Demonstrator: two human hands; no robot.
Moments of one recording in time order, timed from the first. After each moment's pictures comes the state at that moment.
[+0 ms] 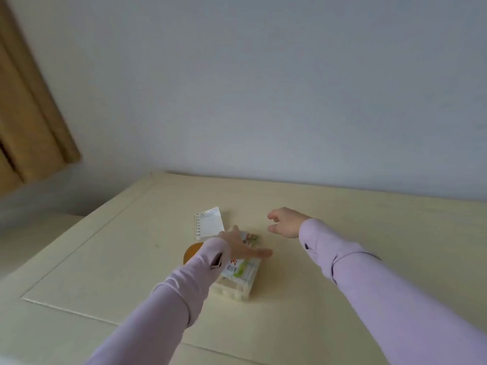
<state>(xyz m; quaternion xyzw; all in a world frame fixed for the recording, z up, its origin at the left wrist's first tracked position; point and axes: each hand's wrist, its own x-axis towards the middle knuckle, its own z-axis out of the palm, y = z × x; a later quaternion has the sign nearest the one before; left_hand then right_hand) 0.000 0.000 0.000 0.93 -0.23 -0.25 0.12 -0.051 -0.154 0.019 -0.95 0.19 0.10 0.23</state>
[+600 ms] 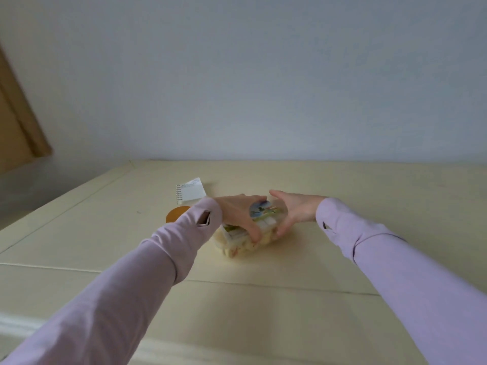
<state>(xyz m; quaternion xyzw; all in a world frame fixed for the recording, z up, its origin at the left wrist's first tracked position) -0.059 -0.001 -0.019 0.85 -0.47 -0.22 0.08 -0.159 -0.154 -0.031 -0.94 0.16 0.09 0.28</state>
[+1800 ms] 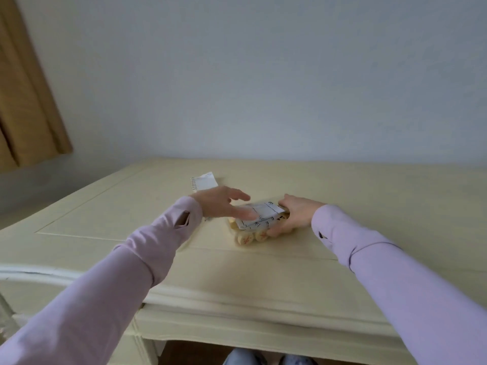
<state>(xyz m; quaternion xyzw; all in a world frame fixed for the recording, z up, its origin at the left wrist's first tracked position) -0.089 0.088 -0.019 0.88 -0.42 -0.15 0.19 -0.189 -0.108 -0.055 -0.97 0.18 0.04 0.18</state>
